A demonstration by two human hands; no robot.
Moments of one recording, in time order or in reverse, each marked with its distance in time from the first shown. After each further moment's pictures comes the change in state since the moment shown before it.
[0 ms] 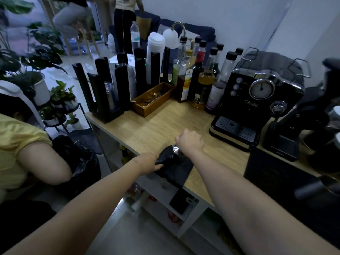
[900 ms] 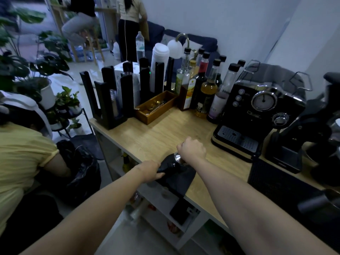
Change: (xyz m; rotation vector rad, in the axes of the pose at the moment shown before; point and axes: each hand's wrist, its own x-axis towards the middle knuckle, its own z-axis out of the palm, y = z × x) left_hand 0.004 -0.002 0.004 -0.104 0.017 -0.034; right_hand 0.003 -0.001 -0.002 -0.059 -0.003 0.007
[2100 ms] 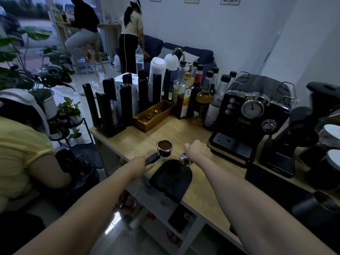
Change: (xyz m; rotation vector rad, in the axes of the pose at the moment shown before) left_hand -0.007 -0.027 -0.022 -0.257 0.168 -0.161; right_hand 0.003 0.019 -0.033 0.120 -0.036 0.170
